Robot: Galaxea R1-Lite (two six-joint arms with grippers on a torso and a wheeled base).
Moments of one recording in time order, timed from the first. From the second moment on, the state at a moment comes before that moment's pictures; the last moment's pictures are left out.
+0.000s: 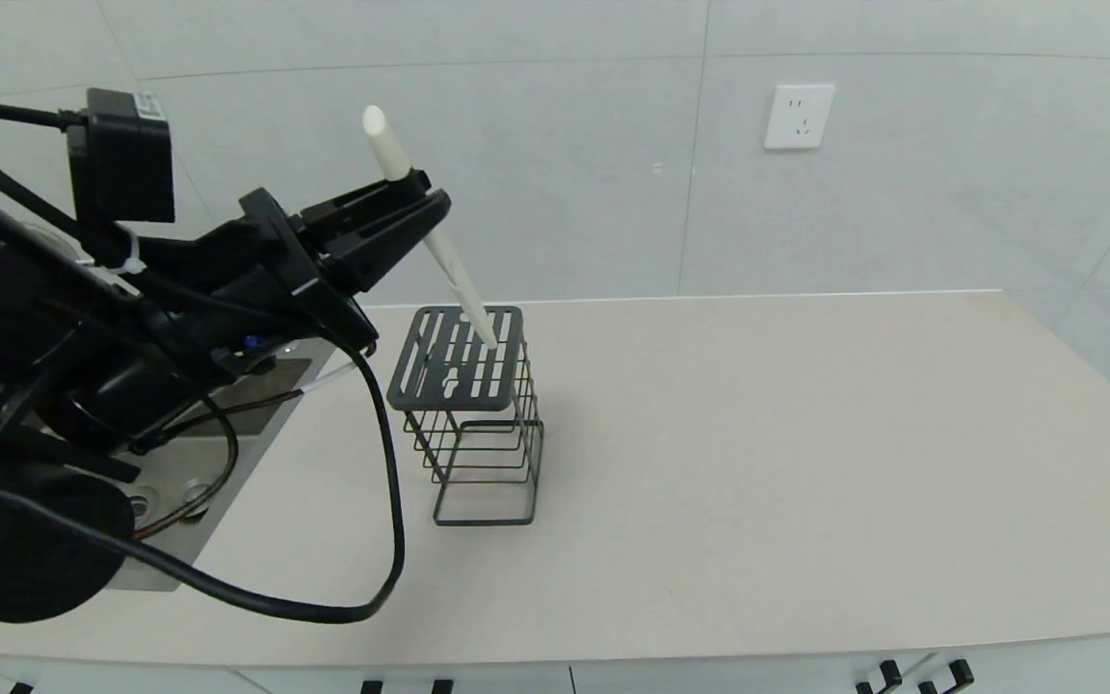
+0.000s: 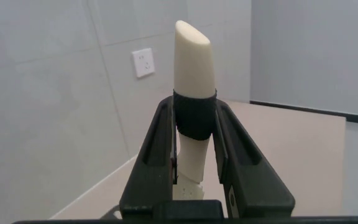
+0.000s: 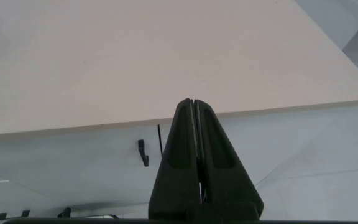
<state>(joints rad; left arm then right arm) -0.29 1.67 -0.75 -1.43 -0.65 -0.04 -0.11 0.09 0.00 0.00 -0.03 -0.02</state>
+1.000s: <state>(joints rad) -0.27 1.80 -0.95 -1.43 -0.80 -0.02 -0.13 0.10 0.00 0.00 0.00 -0.02</state>
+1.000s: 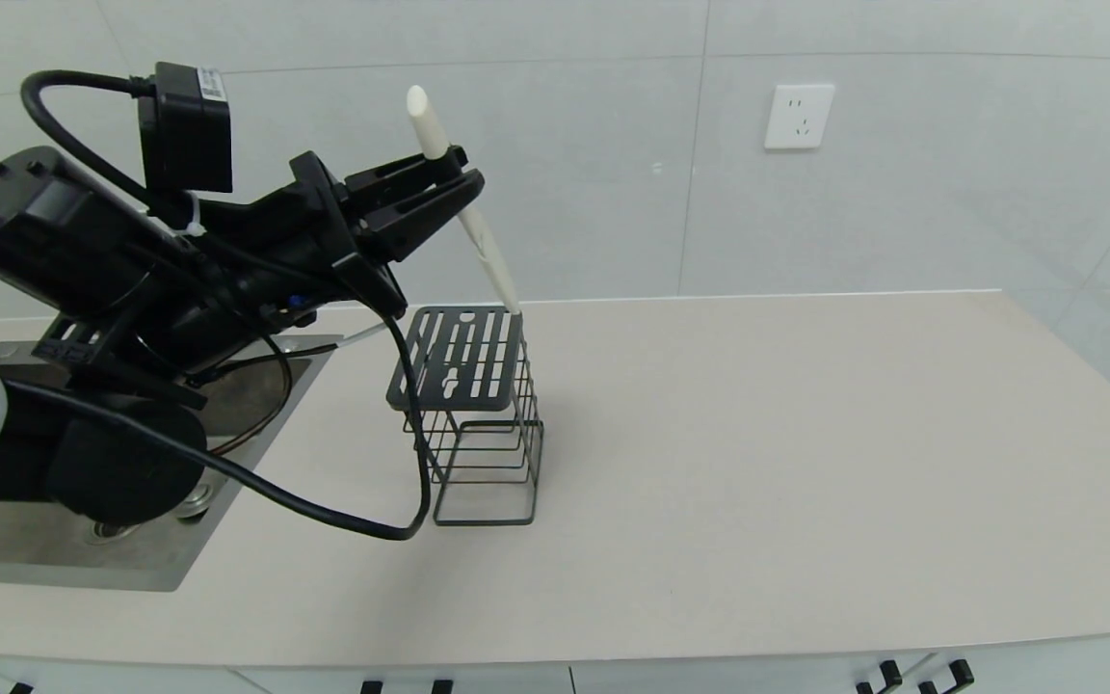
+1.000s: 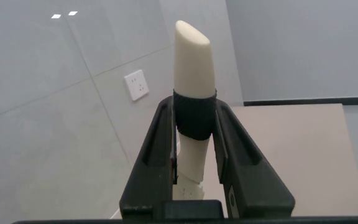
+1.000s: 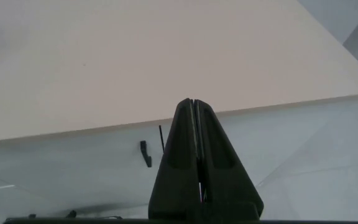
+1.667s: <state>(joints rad) -0.23 1.80 -0.97 -1.38 -0.80 -0.01 -0.05 0.08 0.00 0.00 0.05 -0.01</state>
